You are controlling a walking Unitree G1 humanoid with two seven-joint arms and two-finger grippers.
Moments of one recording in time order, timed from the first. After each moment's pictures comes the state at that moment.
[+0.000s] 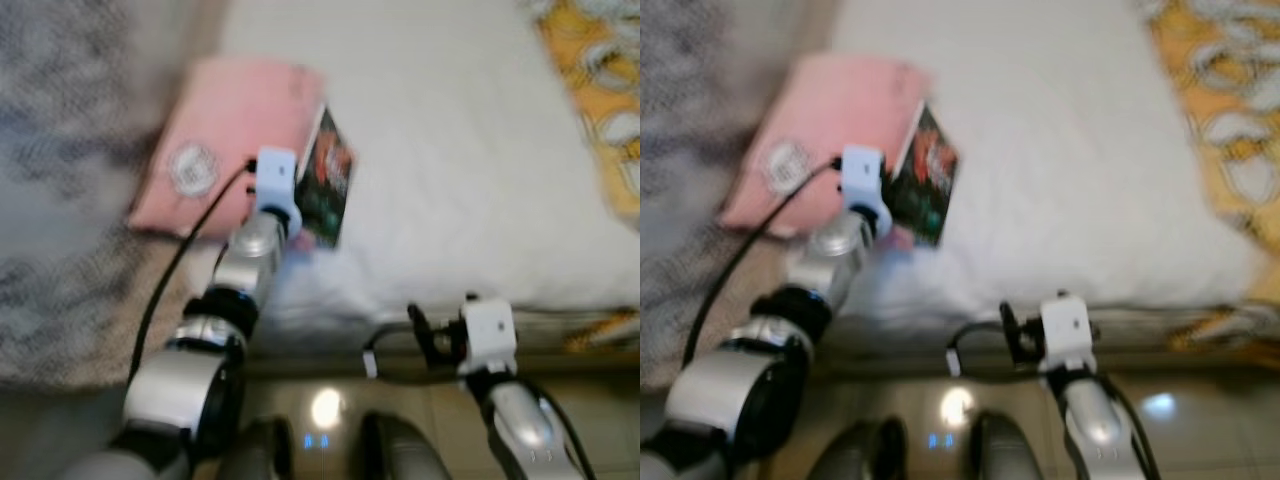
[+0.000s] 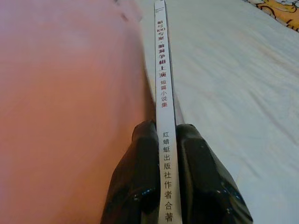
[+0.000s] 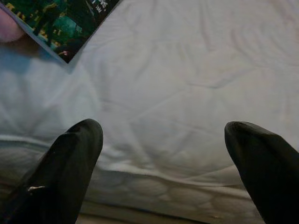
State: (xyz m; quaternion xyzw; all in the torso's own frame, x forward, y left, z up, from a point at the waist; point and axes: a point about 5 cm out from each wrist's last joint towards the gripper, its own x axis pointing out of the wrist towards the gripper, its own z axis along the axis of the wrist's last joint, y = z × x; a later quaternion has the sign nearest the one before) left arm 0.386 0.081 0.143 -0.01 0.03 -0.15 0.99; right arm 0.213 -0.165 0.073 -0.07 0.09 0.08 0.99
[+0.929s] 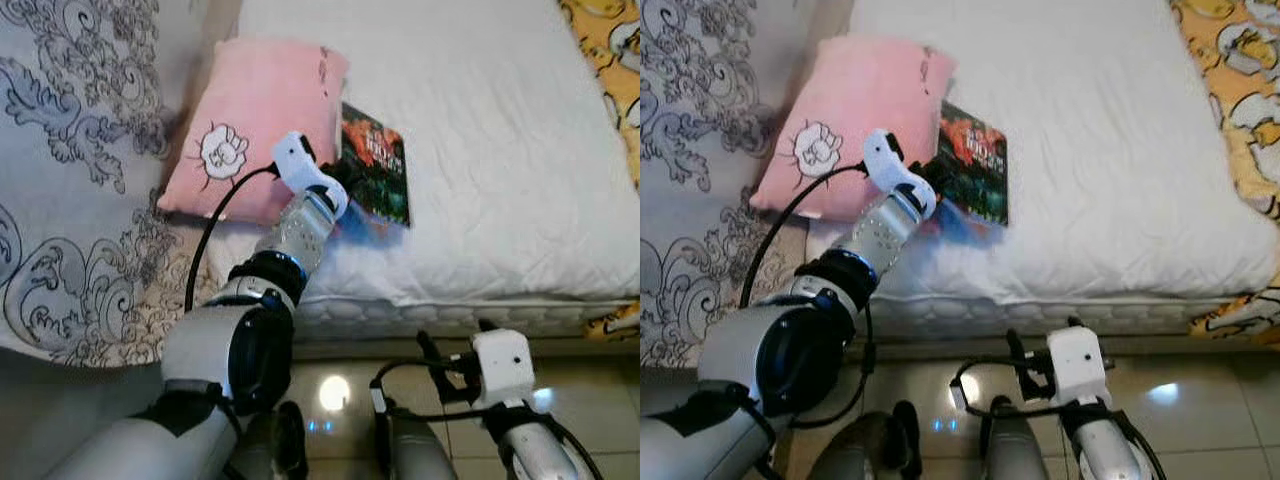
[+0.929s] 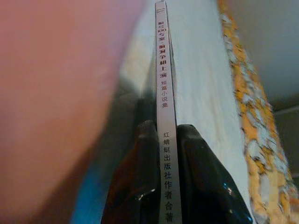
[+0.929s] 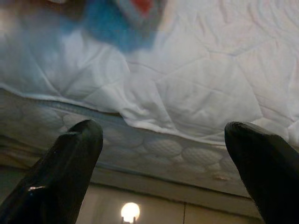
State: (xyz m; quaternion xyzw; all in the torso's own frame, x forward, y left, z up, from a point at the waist) left arm 0.395 0.031 0.169 -0.39 0.12 -0.12 0.91; right arm 0.171 -0.169 0.077 -0.09 0.11 0.07 0.99
